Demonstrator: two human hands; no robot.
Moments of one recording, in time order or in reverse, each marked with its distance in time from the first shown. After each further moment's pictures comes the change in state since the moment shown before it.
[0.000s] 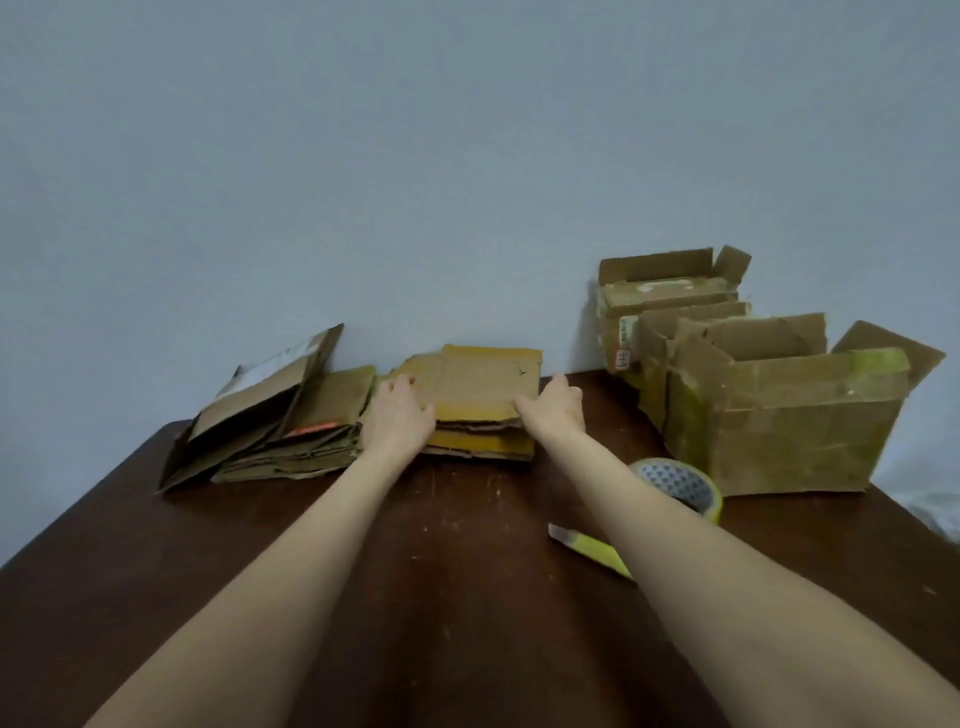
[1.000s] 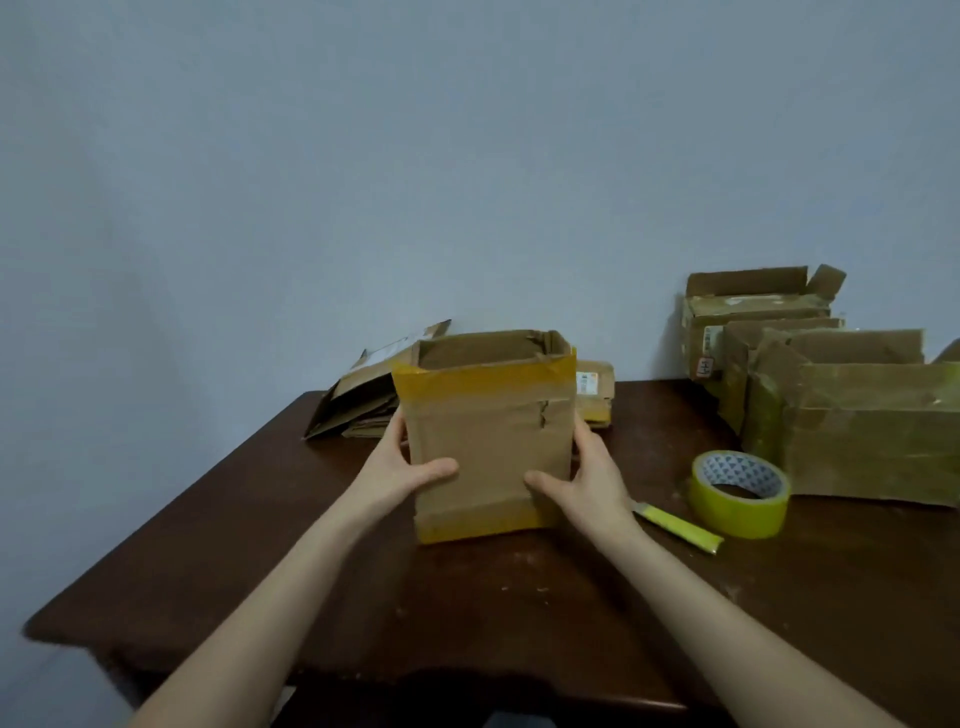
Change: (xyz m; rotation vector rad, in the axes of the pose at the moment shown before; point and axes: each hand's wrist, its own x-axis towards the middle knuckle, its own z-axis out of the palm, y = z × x) left_hand -0.136 -0.104 -0.083 -0.774 -0.182 0.050; right_hand -0.134 0.040 0.025 0.154 -0.206 -0.502
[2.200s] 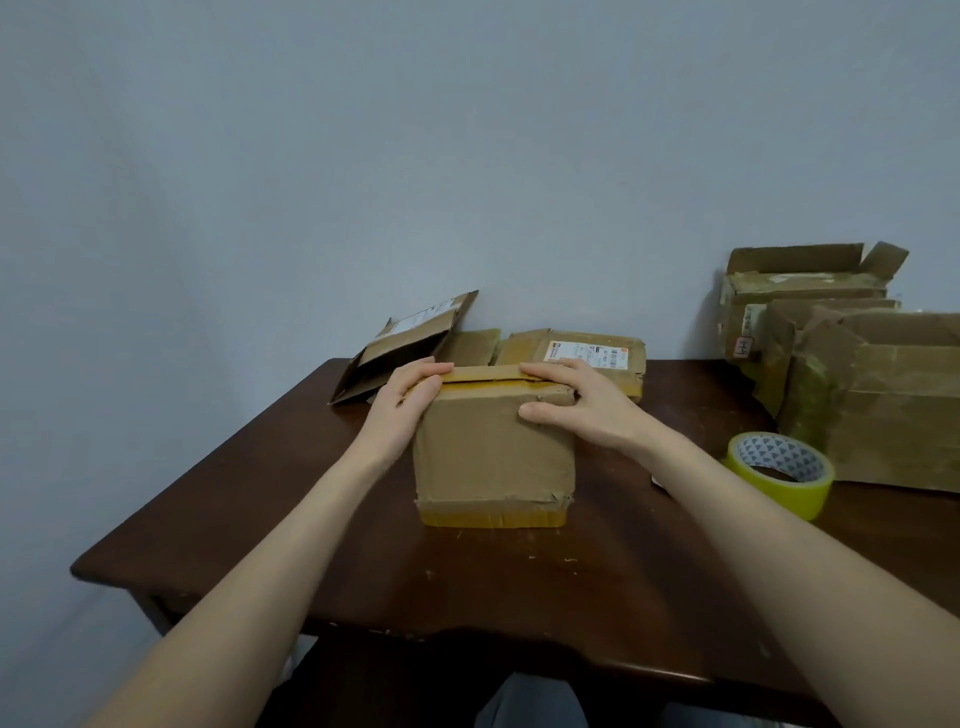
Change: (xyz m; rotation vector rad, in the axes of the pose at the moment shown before) left_hand 0.006 0.008 -0.025 0.192 0.168 0.165; right_hand 0.039 -0.050 -0.013 -0.132 -0.381 -0.174
